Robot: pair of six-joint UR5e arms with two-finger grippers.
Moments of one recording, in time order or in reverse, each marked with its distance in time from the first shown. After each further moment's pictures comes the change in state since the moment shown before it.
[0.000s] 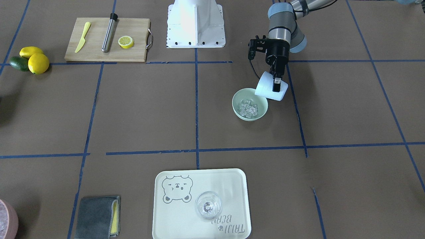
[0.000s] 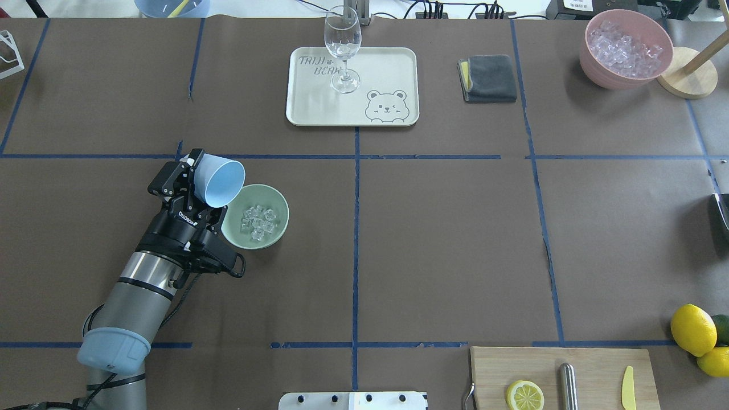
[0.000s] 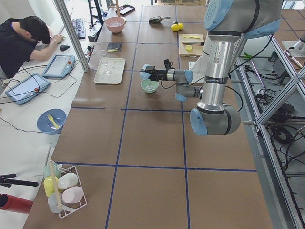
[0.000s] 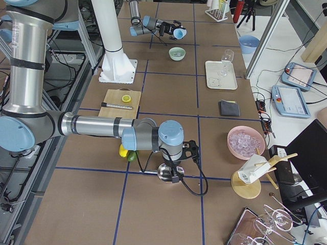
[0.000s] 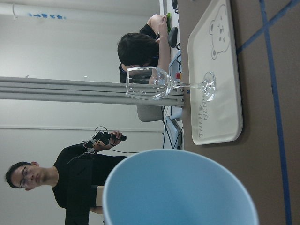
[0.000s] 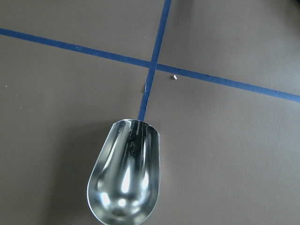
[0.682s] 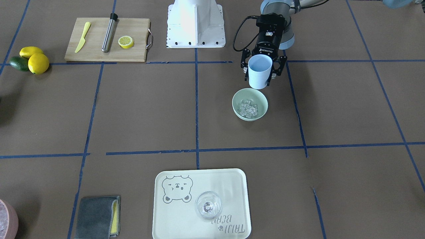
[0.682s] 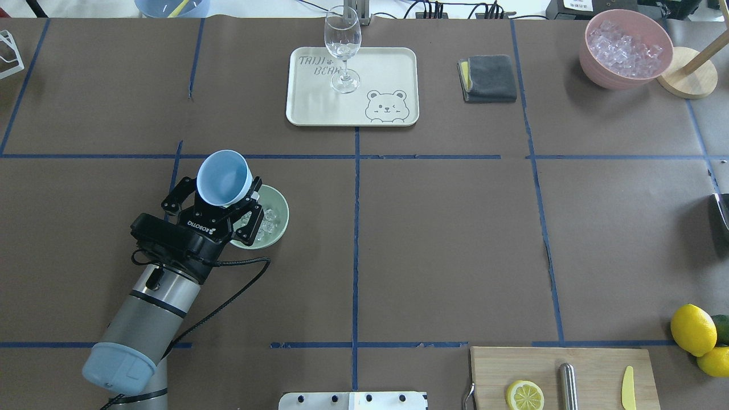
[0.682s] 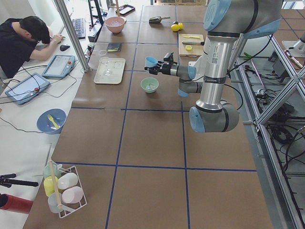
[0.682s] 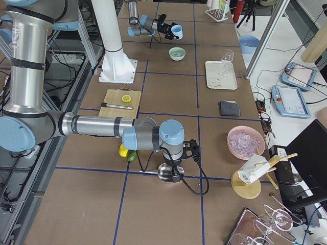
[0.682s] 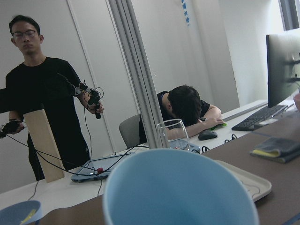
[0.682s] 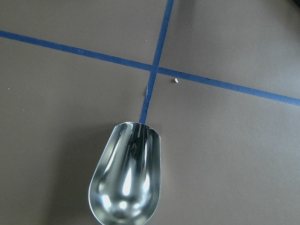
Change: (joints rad) left arm 0.045 -0.077 -0.022 -0.124 -0.031 -0.935; right arm 0.000 0.004 0.000 0.000 0.002 0.000
